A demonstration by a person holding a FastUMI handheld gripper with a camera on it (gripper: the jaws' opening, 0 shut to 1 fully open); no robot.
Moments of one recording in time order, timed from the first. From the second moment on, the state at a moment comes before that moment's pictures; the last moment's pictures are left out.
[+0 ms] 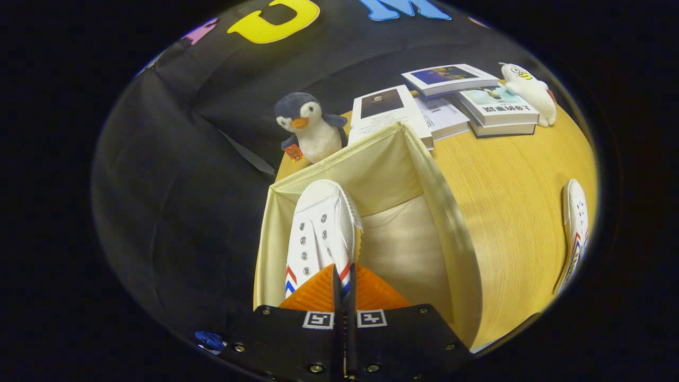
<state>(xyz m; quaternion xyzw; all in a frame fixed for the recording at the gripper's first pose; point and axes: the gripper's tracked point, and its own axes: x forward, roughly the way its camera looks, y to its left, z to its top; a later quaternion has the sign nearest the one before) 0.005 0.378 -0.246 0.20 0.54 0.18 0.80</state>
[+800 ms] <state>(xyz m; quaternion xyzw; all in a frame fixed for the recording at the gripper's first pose) -0.019 0.391 -0.223 0.17 0.51 0.28 0.80</state>
